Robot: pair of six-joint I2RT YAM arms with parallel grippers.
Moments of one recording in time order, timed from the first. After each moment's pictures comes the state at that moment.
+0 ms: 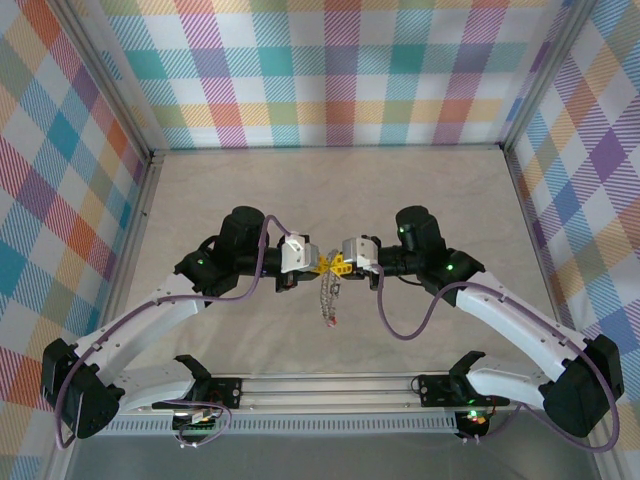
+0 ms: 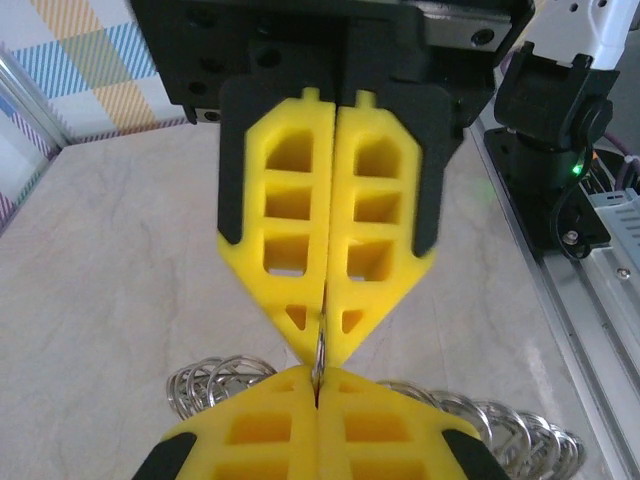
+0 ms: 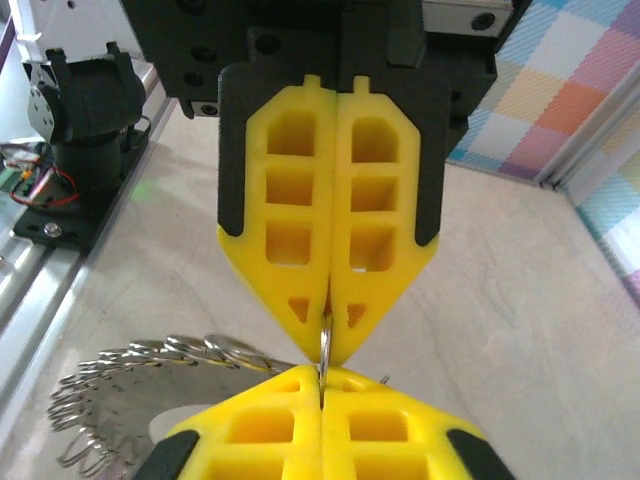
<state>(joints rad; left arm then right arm) -0.66 1.12 0.93 -0.31 0.70 0.60 0.67 1.11 0.88 -0.25 -0.75 -0.68</state>
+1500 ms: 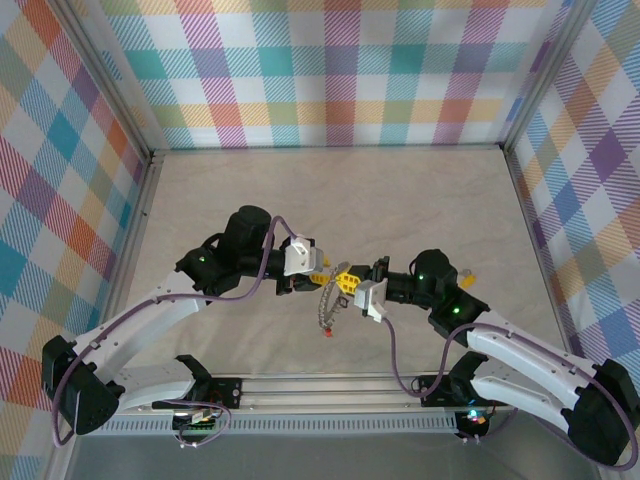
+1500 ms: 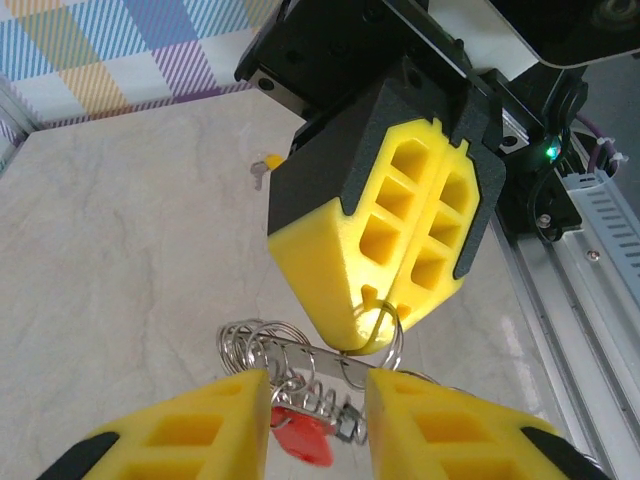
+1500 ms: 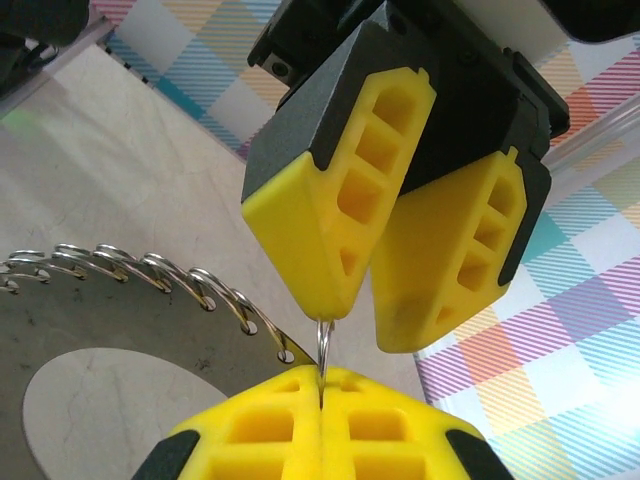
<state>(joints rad) -0.71 1.14 0.99 -0.42 0.67 0.63 0.77 0.89 0.48 0.27 -0.56 -0.93</state>
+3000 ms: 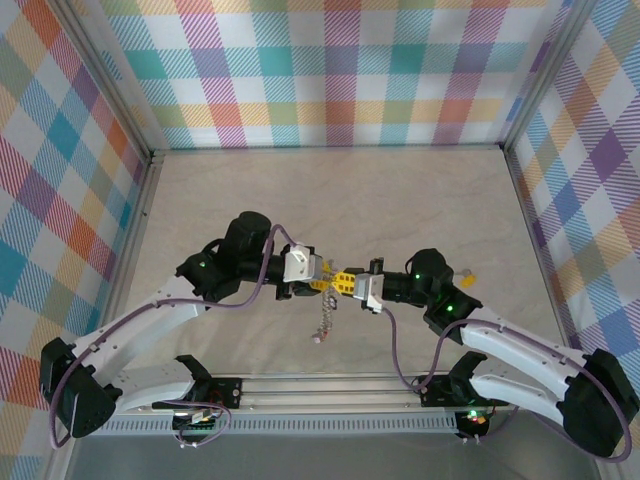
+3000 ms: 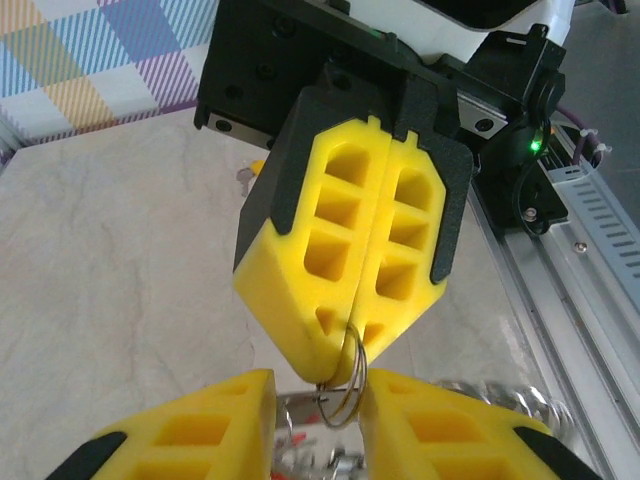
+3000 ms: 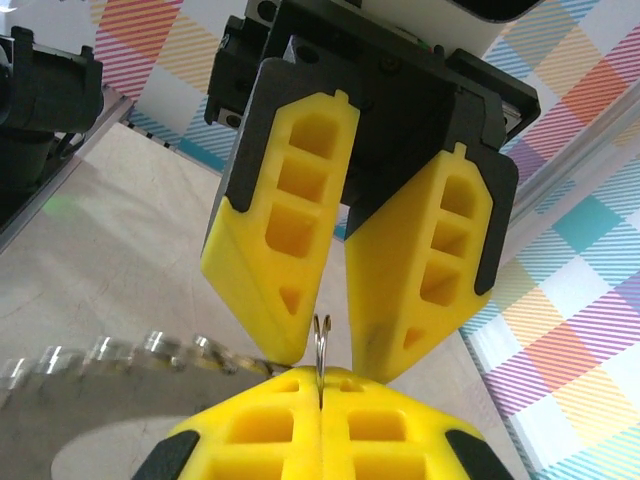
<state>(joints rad) -0.72 1.12 0.94 -0.39 0.69 0.66 0.77 0.95 0.48 0.38 -0.62 -0.71</state>
